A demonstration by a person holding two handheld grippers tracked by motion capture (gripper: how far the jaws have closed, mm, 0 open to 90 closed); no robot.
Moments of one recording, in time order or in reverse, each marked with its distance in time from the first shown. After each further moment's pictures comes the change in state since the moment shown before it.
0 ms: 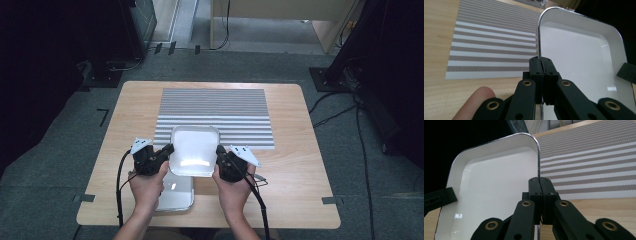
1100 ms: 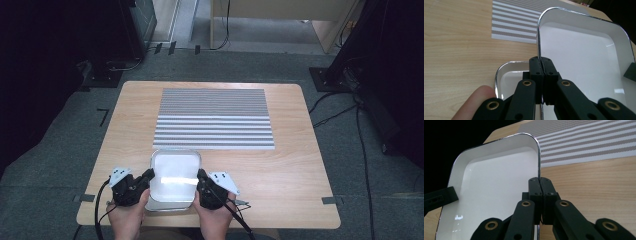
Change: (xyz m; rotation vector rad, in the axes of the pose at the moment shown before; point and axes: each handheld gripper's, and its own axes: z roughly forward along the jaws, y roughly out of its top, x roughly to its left) left arm 0.030 -0.053 -0.062 0.003 0.092 0.003; right arm 0.043 -0.066 -0.023 0.046 0.045 -0.001
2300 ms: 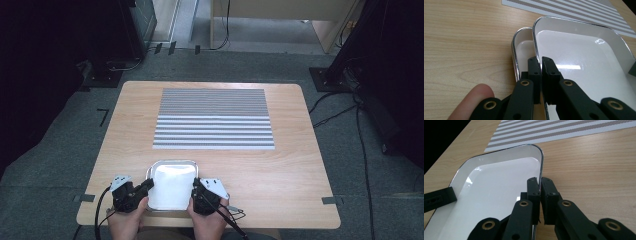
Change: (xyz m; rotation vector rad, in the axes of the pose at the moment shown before) left arm 0.029 -0.035 0.012 0.099 0.007 -0.040; right arm 0.008 -0.032 0.016 0.086 -0.073 -0.021
